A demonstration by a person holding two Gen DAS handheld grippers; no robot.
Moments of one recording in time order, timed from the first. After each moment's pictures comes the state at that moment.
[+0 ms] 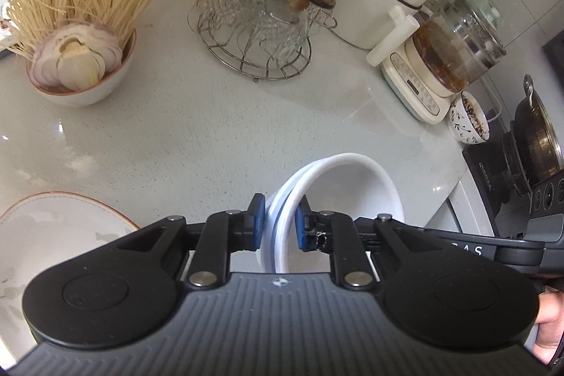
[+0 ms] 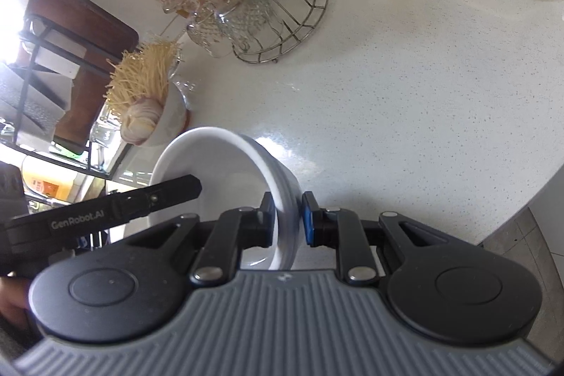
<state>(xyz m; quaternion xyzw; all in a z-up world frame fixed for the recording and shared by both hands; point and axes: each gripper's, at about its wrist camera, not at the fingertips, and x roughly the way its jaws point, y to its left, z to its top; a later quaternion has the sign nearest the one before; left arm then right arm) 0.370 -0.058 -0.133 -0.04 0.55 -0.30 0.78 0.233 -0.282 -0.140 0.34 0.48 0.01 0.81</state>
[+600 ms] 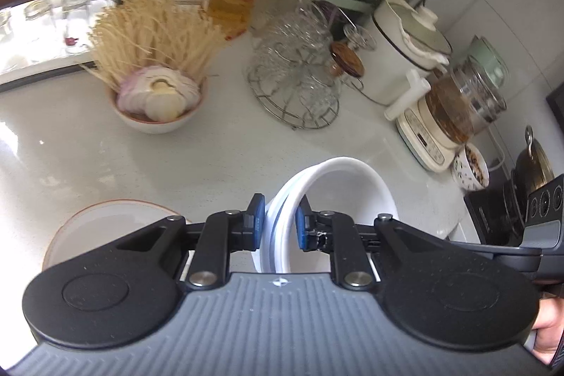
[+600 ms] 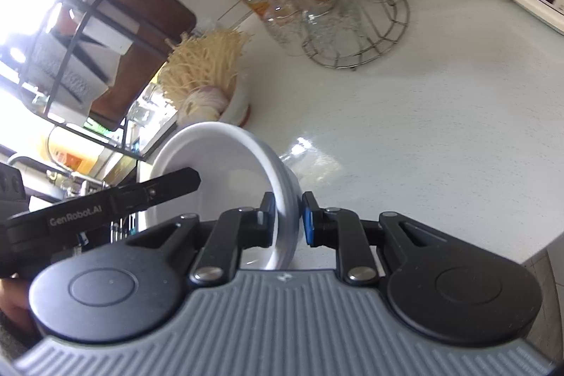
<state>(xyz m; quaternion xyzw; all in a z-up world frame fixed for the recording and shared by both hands) 0.362 0.011 -0.086 -0.09 0.50 -0.25 0.83 0.260 -0.234 -0.101 0.30 0.48 0.08 0.82</state>
